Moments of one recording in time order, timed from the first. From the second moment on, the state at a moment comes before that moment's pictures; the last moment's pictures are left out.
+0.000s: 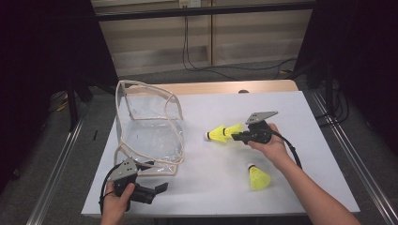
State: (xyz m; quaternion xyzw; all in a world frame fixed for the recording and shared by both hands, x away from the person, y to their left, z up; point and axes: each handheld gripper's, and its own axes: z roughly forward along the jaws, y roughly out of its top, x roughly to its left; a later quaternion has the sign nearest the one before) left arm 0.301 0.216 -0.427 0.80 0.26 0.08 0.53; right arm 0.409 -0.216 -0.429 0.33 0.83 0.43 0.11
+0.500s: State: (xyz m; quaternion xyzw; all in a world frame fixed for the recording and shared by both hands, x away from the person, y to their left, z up) left arm 0.302 0.216 -0.427 0.80 0.26 0.08 0.53; right arm 0.411 -0.211 -0.432 0.33 0.83 0.43 0.11
